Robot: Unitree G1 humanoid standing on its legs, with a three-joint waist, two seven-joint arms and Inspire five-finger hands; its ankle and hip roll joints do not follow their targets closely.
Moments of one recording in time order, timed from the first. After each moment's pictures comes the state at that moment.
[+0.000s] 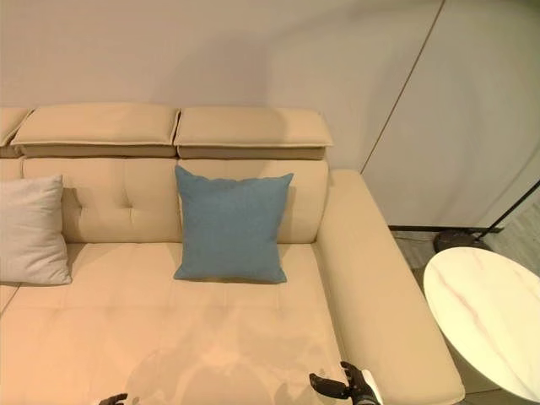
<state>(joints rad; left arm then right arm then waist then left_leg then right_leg) 0.09 0.28 -0.13 1.16 0.01 -0.09 0.16 0.07 -0.34 0.12 1.06 -0.02 -0.10 -0.17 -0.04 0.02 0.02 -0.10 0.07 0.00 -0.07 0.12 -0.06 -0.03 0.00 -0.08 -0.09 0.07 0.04</state>
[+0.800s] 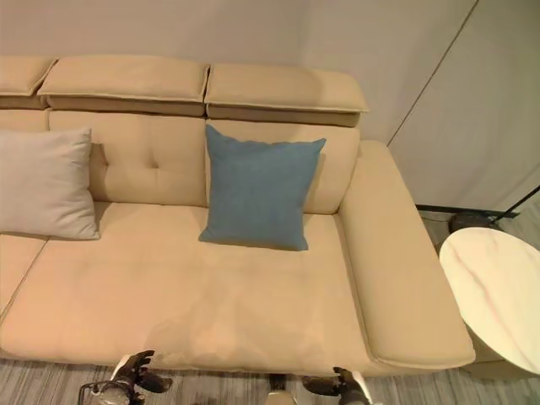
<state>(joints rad) -0.04 0.29 -0.19 1.20 0.01 -0.09 0.17 -0.05 -0.22 0.13 1.25 -0.08 -0.05 -0.18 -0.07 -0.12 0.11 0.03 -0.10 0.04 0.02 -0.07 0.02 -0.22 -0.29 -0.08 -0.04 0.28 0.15</state>
